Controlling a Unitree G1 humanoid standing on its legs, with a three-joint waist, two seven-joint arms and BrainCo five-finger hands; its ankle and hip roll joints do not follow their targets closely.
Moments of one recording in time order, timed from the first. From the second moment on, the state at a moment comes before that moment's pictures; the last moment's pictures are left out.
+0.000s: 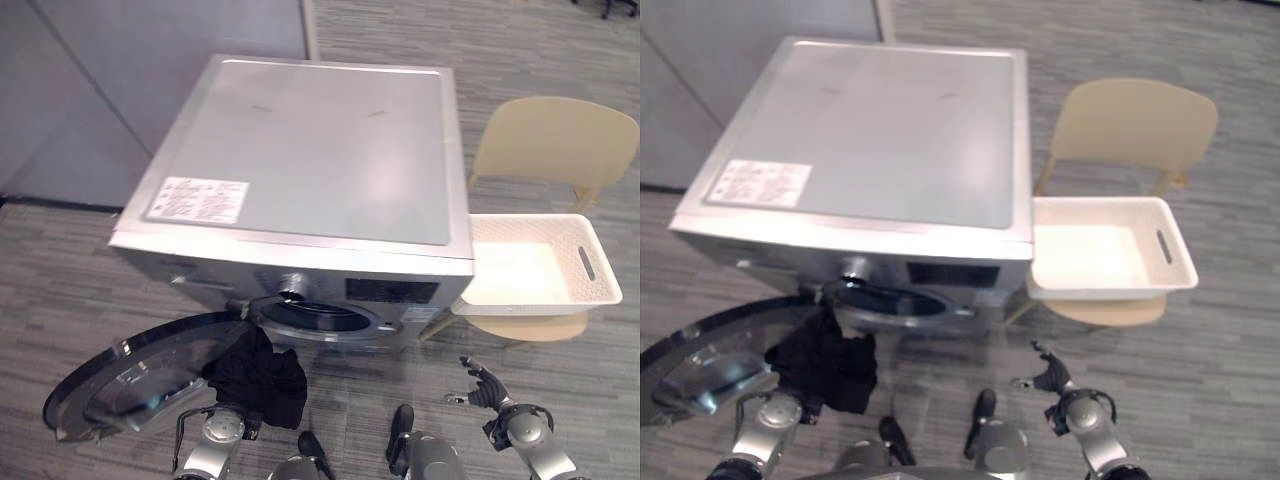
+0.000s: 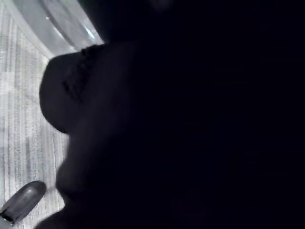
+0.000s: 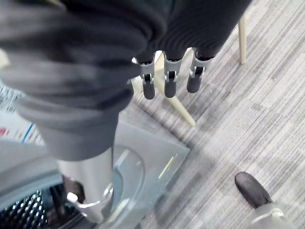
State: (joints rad) left arm 0.01 0.36 -0.20 0.64 -0.07 -0.04 0.05; right arm 0.05 -0.41 0.24 0.54 -0.12 -0.03 -0.02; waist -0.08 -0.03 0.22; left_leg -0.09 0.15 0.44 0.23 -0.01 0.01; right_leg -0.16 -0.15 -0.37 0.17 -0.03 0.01
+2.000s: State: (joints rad) left arm -0.88 0.71 -0.49 0.66 0.02 -0.03 0.23; right arm -0.21 -0.53 0.28 0.32 0.11 -0.15 -0.08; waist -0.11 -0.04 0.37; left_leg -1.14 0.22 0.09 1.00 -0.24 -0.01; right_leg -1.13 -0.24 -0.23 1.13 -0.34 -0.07
